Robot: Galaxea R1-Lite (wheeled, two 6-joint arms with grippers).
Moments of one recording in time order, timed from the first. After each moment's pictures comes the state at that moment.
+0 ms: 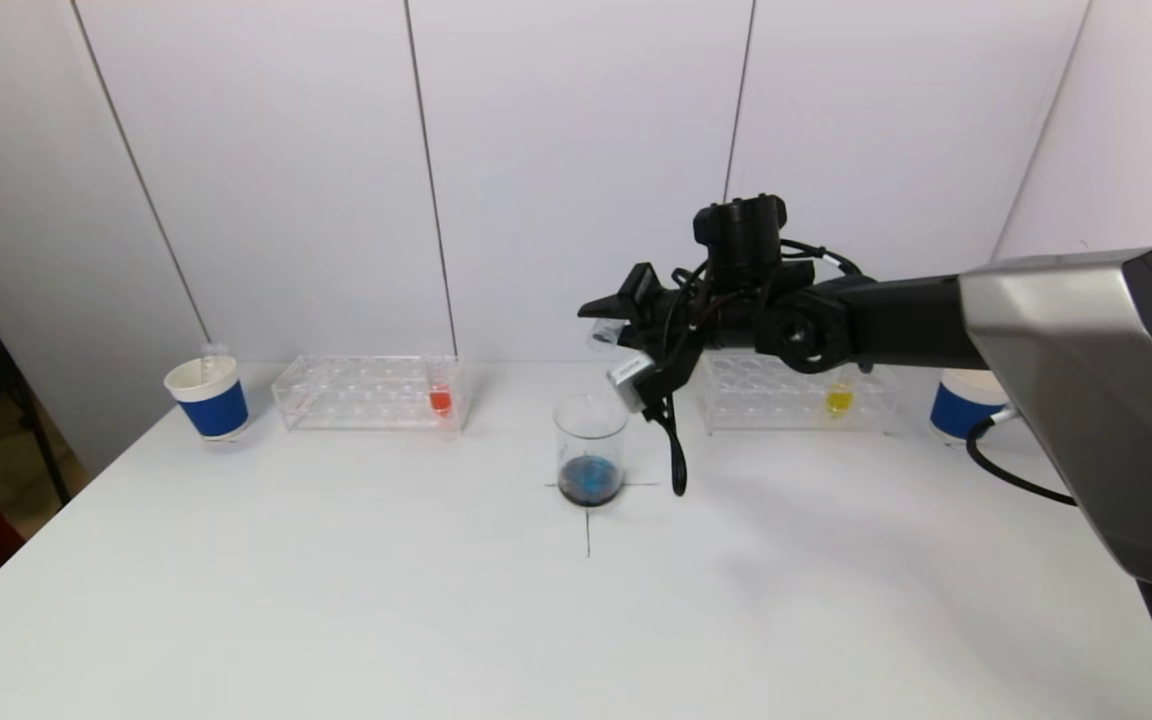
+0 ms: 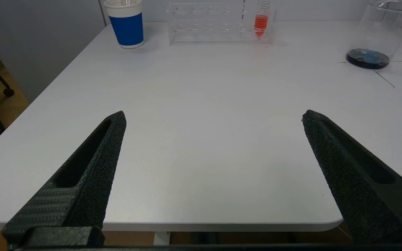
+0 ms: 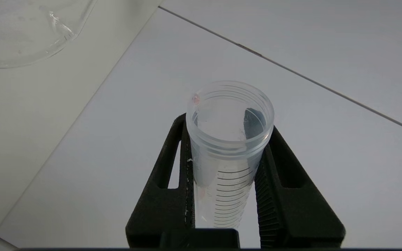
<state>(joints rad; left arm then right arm) 0.00 0.00 0.00 0.00 0.00 -0.01 0.45 2.35 -1.86 -0.12 0.48 -2.05</state>
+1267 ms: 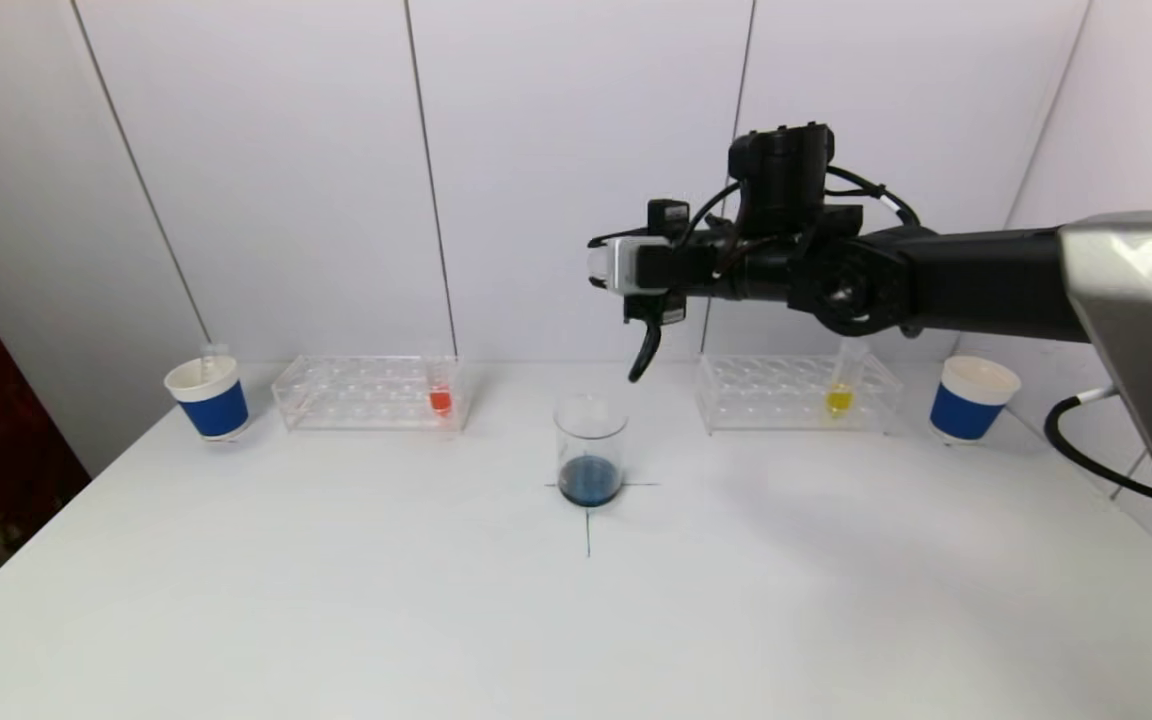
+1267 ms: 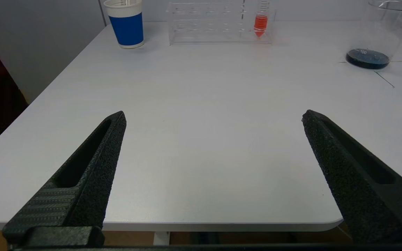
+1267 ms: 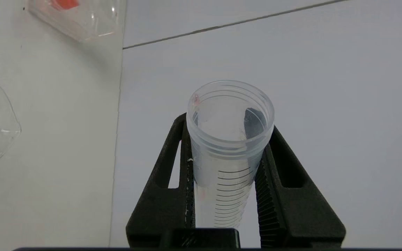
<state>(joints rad) 0.00 0.00 0.00 0.00 0.00 -0.01 0.45 2.24 -1.88 -0.15 0.47 -1.34</state>
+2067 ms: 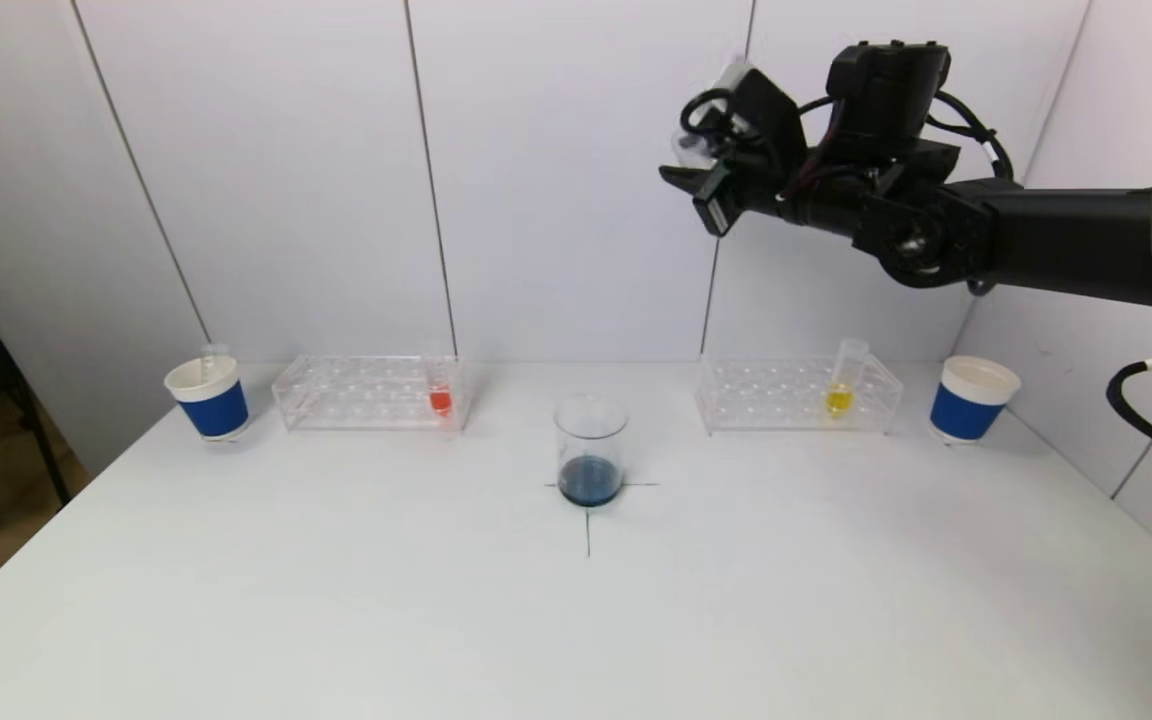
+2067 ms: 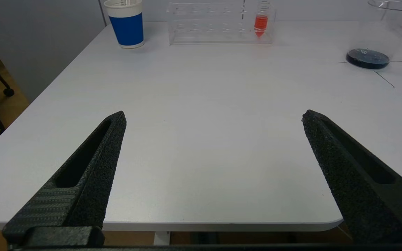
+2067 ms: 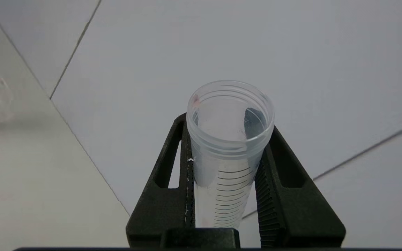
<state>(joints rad) 0.00 0.00 0.00 0.00 0.00 -0.01 0.34 2.20 -1.95 -0.30 0.29 -0.65</state>
